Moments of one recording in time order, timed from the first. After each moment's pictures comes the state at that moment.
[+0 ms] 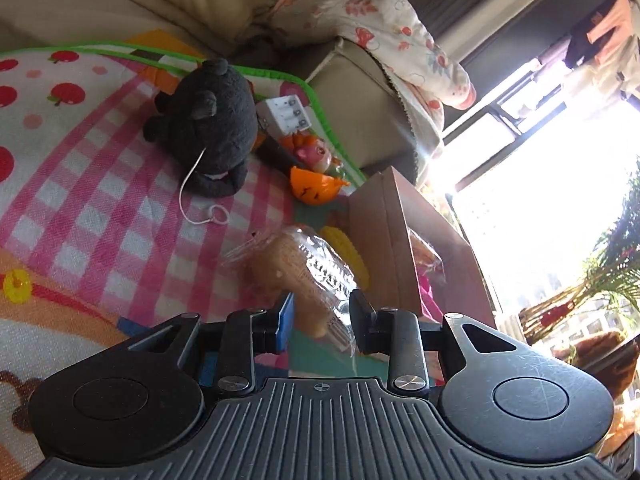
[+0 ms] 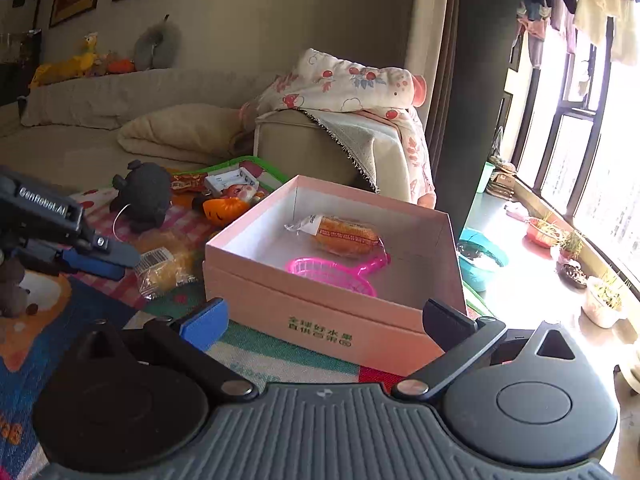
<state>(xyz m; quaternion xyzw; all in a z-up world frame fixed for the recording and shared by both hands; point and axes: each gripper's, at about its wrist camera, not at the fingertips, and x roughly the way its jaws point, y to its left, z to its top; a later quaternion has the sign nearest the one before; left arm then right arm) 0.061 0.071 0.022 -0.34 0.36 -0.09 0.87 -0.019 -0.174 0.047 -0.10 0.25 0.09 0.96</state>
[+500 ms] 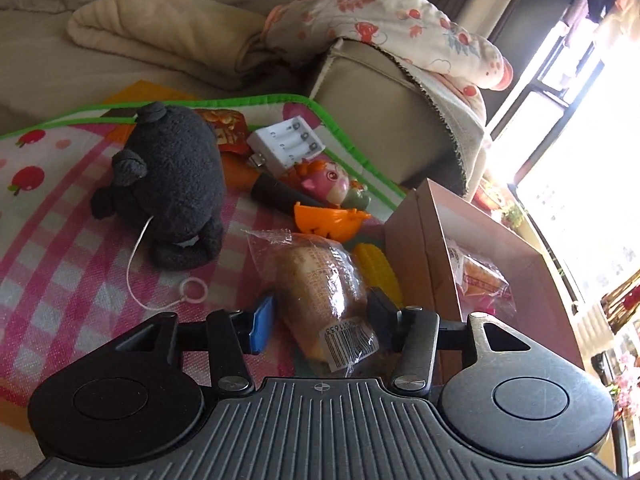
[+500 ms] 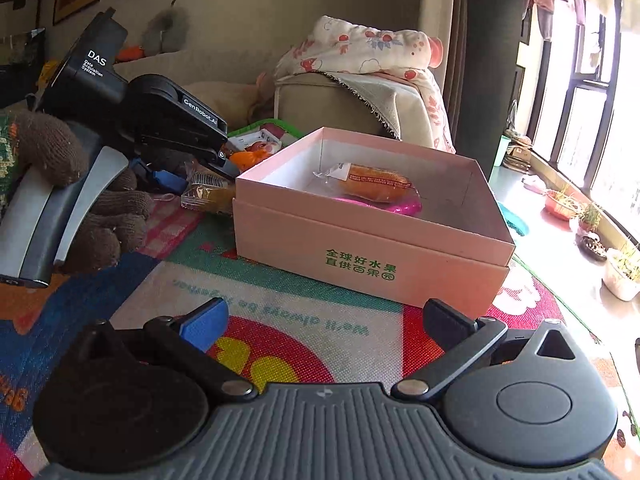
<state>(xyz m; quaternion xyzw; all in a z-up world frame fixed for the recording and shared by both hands) 0.118 0.023 0.021 -0.21 0.35 -0.02 0.91 -0.024 -0.172 0.021 -0.07 0.28 0.11 0.95</state>
